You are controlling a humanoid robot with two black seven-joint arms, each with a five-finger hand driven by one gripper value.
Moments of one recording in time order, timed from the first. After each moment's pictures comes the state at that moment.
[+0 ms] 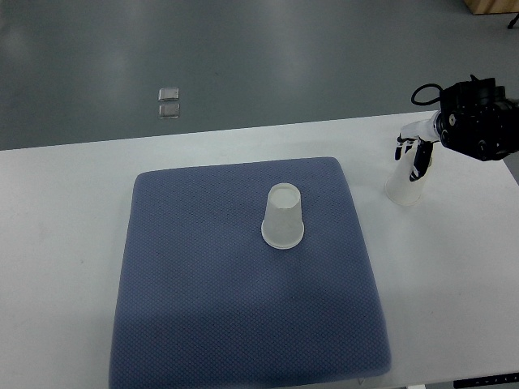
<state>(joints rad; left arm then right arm) 0.06 0.00 -0.20 -0.15 0.12 -0.18 0.14 1.47 -0.21 -1.08 0.62 -0.37 0.26 0.01</state>
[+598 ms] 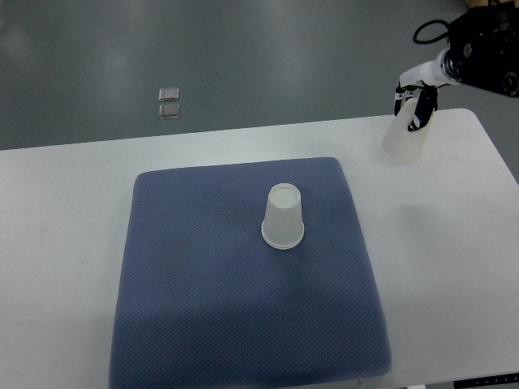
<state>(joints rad) 0.06 0.00 -0.20 -0.16 0.12 -0.18 0.14 1.88 -0.30 -1.10 0.87 -0.39 0.38 0.01</state>
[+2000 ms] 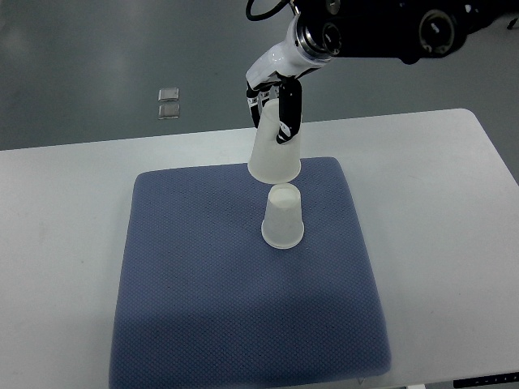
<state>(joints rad) 0.06 0.00 -0.20 -0.16 0.12 -0.18 0.14 2.34 0.00 -1.03 1.27 -0.16 0.36 0.01</state>
